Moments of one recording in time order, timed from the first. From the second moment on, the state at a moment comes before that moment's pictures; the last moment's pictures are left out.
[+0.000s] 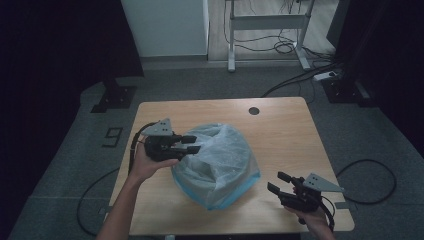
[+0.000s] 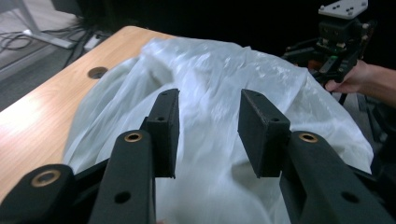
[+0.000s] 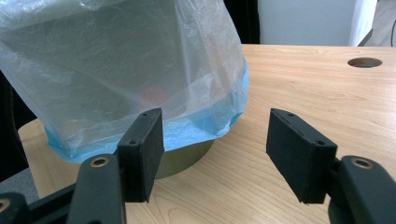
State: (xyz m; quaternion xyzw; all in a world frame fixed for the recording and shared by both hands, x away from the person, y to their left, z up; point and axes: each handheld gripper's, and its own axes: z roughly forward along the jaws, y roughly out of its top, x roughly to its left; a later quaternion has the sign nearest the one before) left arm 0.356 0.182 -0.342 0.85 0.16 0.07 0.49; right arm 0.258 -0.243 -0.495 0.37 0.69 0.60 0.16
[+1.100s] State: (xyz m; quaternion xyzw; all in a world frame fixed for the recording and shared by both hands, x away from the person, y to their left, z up) left arm 0.403 0.098 -0.346 0.95 0.10 0.01 0.31; right arm 0.249 -0.248 -0.495 0.38 0.68 0.60 0.16
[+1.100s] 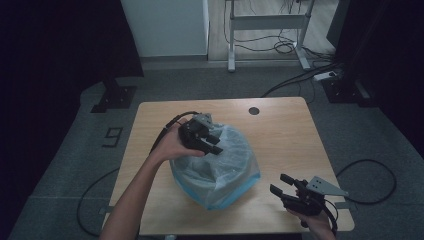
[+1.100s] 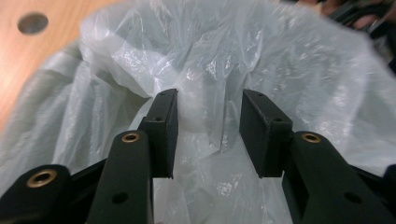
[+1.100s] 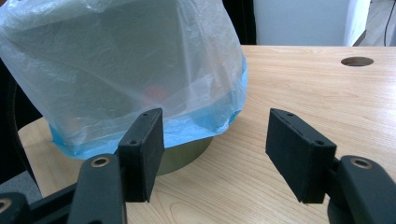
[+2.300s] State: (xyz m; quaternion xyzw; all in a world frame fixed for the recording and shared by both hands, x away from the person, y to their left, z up) left arm 0.380 0.123 -0.340 0.95 0.11 0.03 0.30; right arm 0.248 -0.243 -0.493 0.38 0.68 0.60 0.17
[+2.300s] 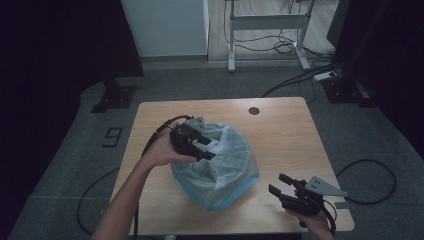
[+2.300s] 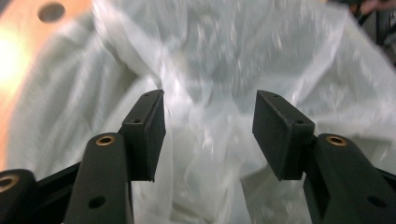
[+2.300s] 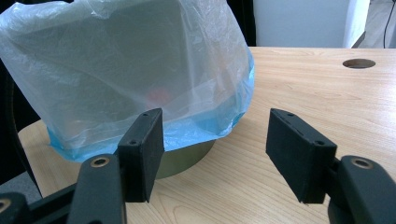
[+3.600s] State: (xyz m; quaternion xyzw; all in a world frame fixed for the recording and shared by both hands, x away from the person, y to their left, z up) left arm 0.357 0.144 -0.342 0.89 0.18 0.12 0.39; right arm 0.249 -0.245 -0.493 0.38 0.69 0.58 0.19
